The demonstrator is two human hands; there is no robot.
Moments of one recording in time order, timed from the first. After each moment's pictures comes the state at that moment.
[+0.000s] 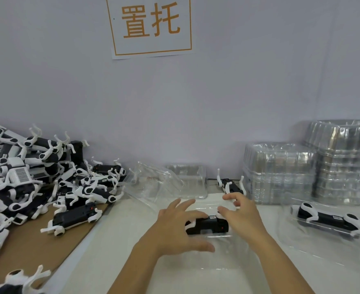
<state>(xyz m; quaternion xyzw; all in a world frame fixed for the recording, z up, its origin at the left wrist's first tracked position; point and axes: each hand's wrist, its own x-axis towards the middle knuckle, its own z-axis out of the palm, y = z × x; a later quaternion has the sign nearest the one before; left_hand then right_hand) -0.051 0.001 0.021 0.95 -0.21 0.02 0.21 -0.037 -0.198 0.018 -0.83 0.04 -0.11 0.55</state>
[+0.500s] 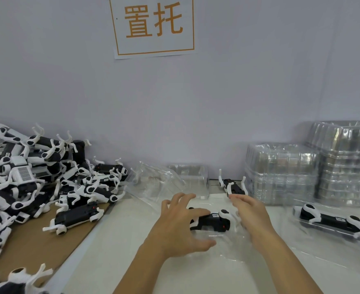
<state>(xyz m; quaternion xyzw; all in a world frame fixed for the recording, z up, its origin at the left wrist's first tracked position) -0.058 -0.004 0.022 0.94 -0.24 0.17 0.14 -0.030 -0.207 0.017 -0.70 0.09 -0.11 0.70</state>
